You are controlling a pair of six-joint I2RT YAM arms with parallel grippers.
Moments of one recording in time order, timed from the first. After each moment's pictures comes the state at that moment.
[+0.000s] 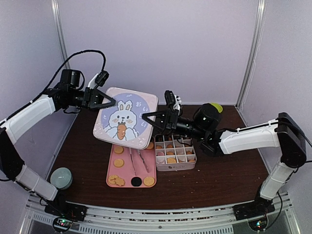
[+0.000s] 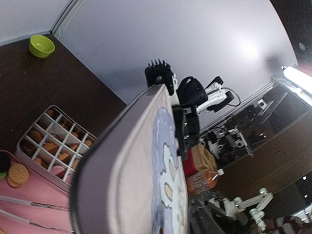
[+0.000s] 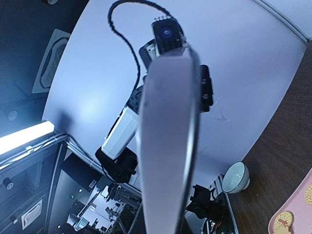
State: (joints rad) left arm -0.29 1.43 1.32 -0.43 1.37 -0.30; right arm 0.92 1.68 0.99 1.00 -0.50 1.22
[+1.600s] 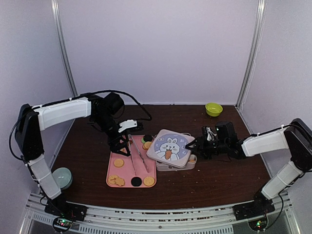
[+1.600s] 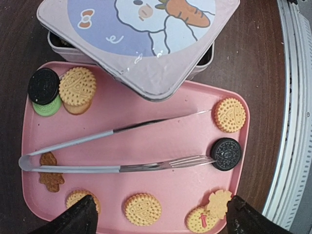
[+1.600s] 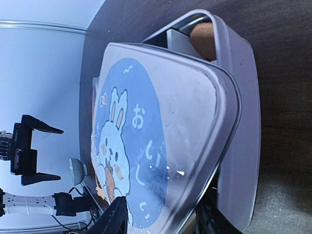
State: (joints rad) left arm -0.61 1.75 1.44 -1.00 0.42 0.68; right arm 0.54 1.51 0.61 0.31 -0.46 0.97
